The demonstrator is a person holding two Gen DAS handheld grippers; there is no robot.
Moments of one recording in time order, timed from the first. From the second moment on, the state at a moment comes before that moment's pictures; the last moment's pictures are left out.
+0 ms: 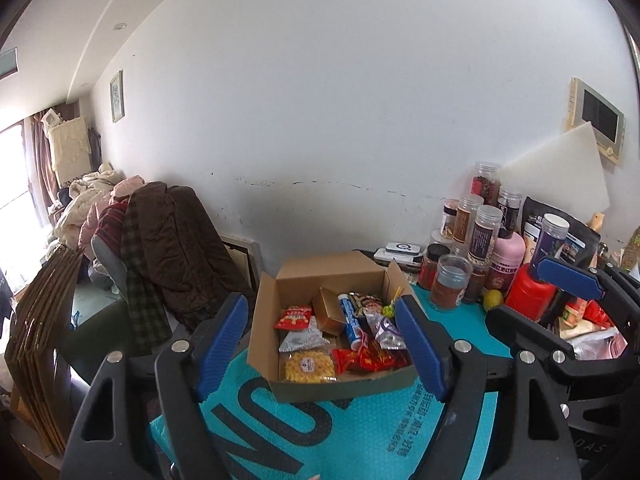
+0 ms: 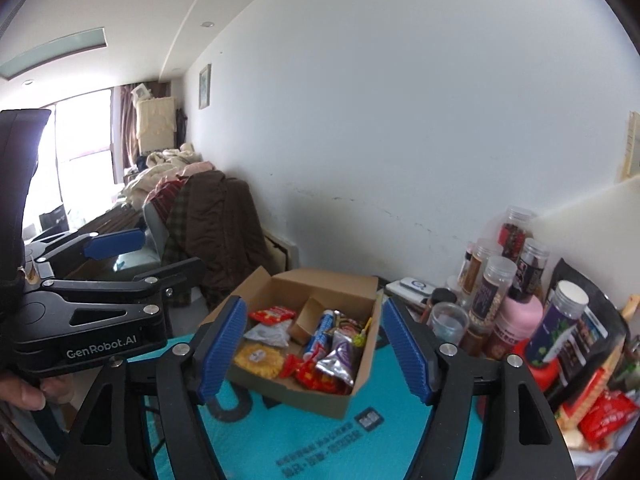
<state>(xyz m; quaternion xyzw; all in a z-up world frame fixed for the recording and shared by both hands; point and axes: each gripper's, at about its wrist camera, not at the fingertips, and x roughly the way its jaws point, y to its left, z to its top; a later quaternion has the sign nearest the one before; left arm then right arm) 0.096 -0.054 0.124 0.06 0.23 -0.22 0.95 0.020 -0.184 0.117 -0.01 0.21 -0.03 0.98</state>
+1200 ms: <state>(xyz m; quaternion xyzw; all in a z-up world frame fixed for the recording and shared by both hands) 0.029 -0.018 0.053 0.05 0.28 -0.20 0.94 -0.039 -0.166 0.039 0.02 0.27 -0.03 0.96</state>
